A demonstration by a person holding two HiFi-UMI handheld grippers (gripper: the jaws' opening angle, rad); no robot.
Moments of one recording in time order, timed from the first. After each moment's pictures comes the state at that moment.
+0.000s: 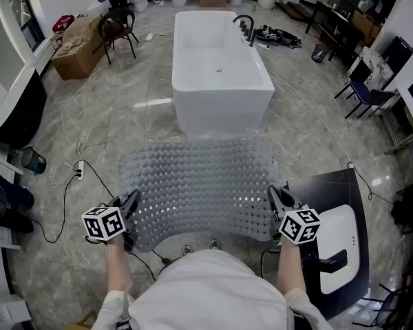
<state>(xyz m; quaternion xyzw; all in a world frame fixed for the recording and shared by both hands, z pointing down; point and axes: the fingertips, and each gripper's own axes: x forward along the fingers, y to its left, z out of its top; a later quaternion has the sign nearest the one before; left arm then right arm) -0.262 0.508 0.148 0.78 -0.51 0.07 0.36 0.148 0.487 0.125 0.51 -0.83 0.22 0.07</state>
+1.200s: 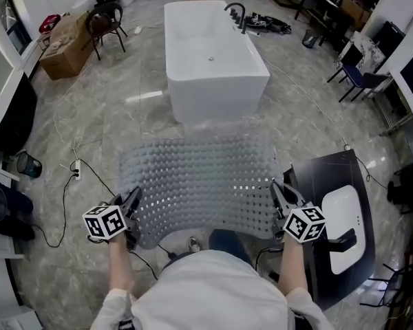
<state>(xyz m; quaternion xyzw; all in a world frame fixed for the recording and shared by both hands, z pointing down) -0.292 0.510 0.161 0.80 -0.47 0.06 0.38 0.115 0.522 0.120 0.54 -0.81 0.24 0.04</state>
